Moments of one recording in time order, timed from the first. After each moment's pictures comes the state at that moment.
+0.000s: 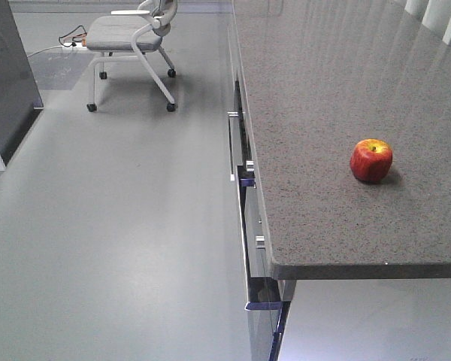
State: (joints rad) left arm 0.06 -0.01 0.03 -0.08 -0.05 -0.01; right arm 0.01 -0.01 0.03 0.01 0.06 0.01
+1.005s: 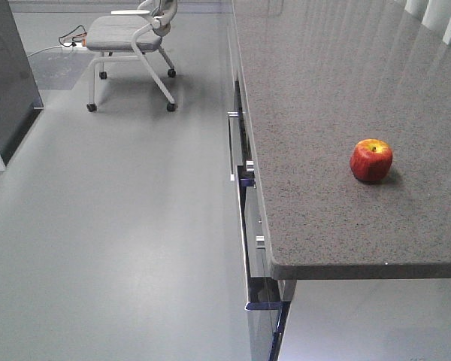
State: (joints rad) left arm 0.06 -0.01 0.03 -0.08 -0.05 -0.01; right arm 0.01 0.37 -0.50 0.00 0.34 0.01
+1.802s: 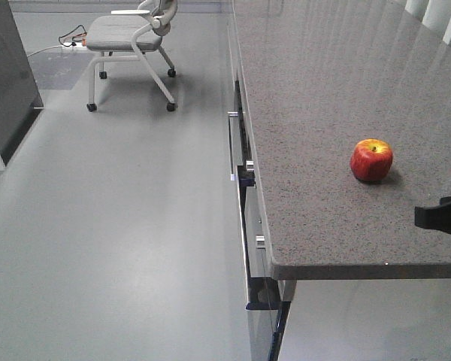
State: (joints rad) left arm 0.06 -0.01 0.03 -0.08 -0.05 -0.01; right arm 0.01 1.06 -0.75 -0.01 0.49 -0.04
